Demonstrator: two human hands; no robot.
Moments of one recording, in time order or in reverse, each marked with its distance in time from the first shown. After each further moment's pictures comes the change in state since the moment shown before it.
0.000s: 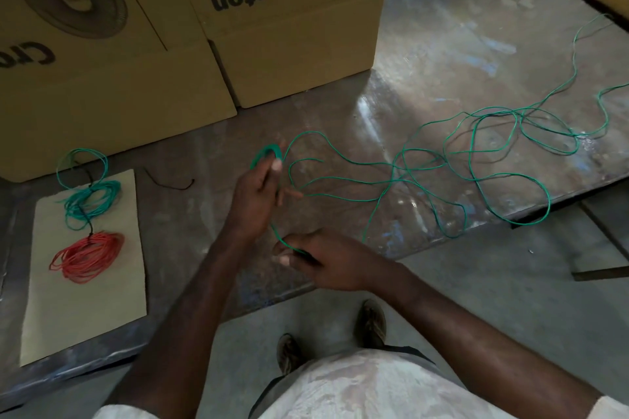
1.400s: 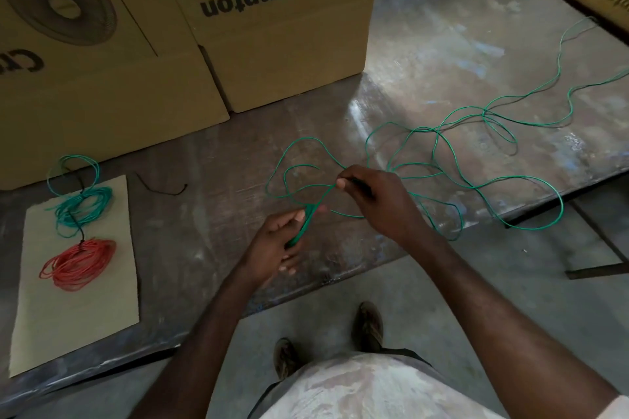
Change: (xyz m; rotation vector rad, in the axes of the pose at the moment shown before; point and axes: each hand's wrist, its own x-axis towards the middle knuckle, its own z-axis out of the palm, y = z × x) left_hand -0.061 0.000 0.033 -0.603 -0.422 -0.421; right_hand -0.018 0.061 -0.076 0.025 0.554 0.229
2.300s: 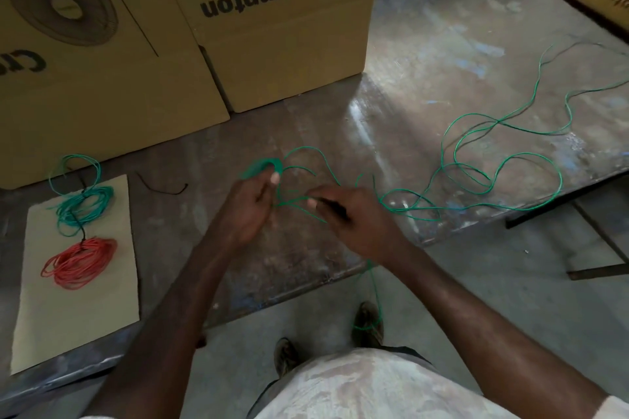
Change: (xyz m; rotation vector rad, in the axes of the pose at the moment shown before) left_hand 0.025 0.049 -0.040 0.790 0.334 0.252; right_hand -0.016 -0.041 0.021 0.044 -0.086 -0.130
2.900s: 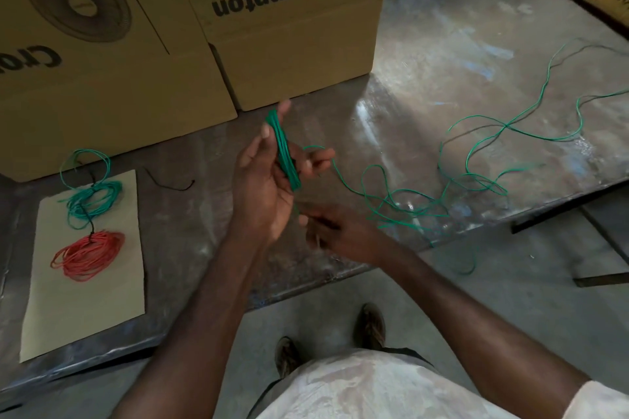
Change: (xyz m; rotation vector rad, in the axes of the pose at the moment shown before) left_hand -0.014 0.093 0.003 -1.199 0.022 0.136; right_hand -0.002 0.007 0.030 0.389 -0.331 0.202
